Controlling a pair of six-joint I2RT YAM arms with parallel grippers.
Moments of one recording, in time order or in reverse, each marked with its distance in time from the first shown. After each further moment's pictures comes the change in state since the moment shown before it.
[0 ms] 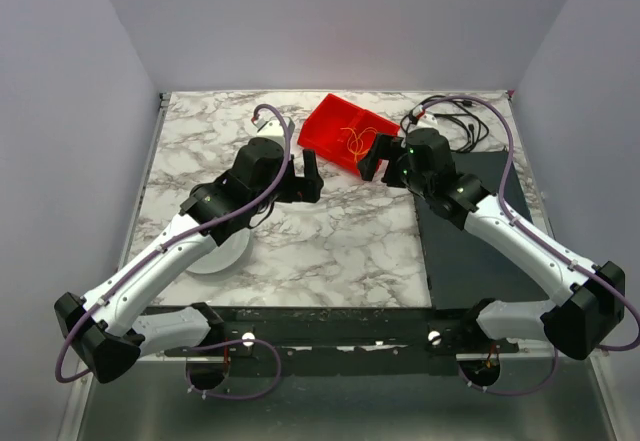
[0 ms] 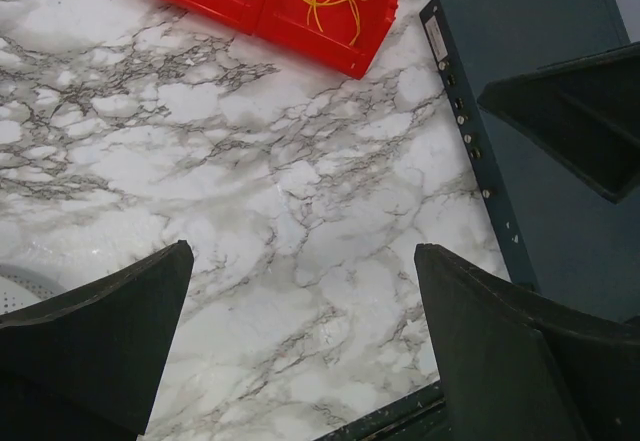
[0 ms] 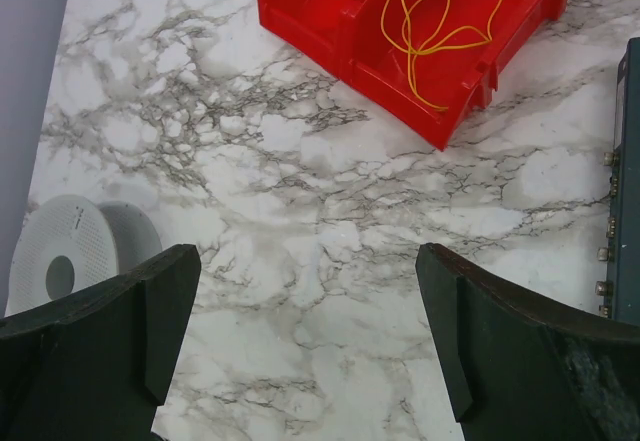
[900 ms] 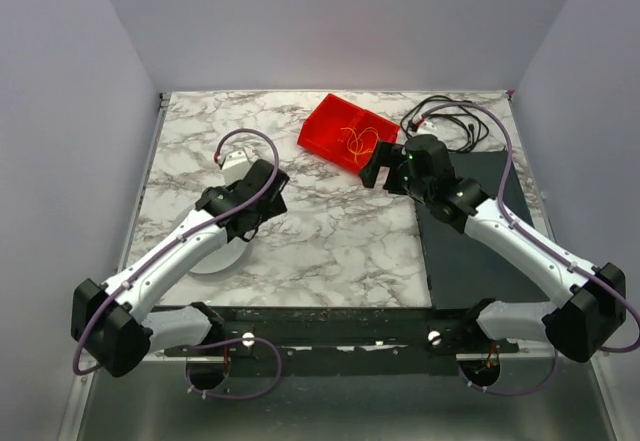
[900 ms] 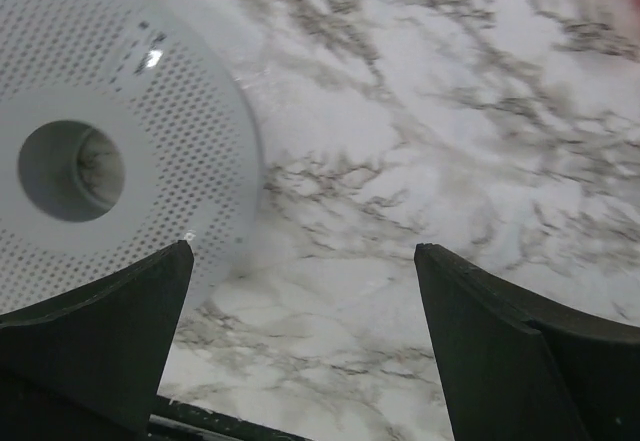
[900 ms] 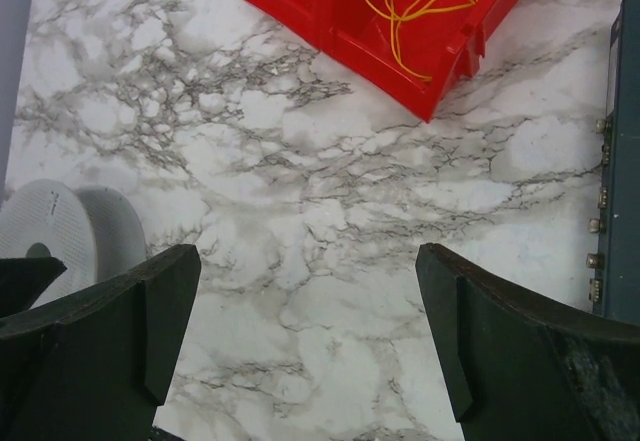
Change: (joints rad) left arm 0.071 0.021 -0.140 -0.253 -0.324 -0.373; right arm 0.000 -0.011 -0.032 -0.018 0.000 0.011
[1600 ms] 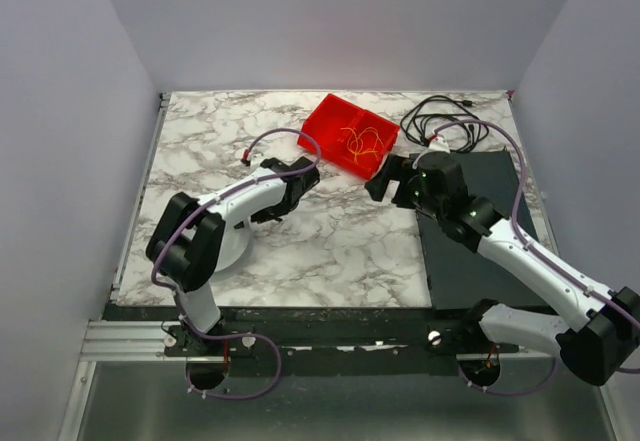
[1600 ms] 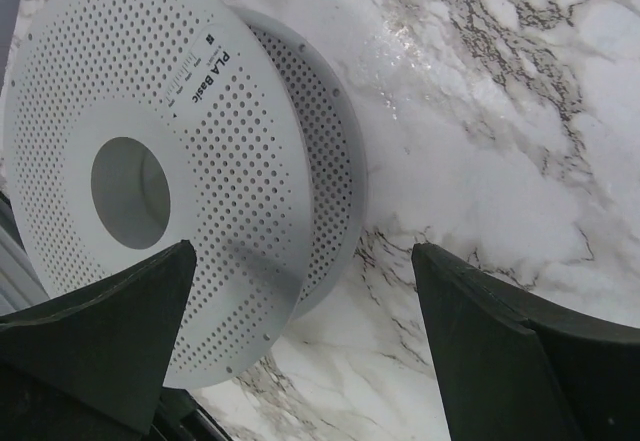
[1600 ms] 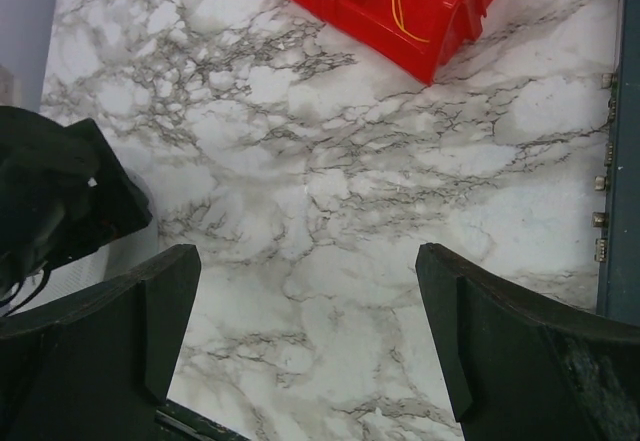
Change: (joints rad) left arm 0.032 0.570 0.181 -0.281 -0.259 -0.208; right arm 0.000 -0.138 -0.153 0.023 -0.029 0.041
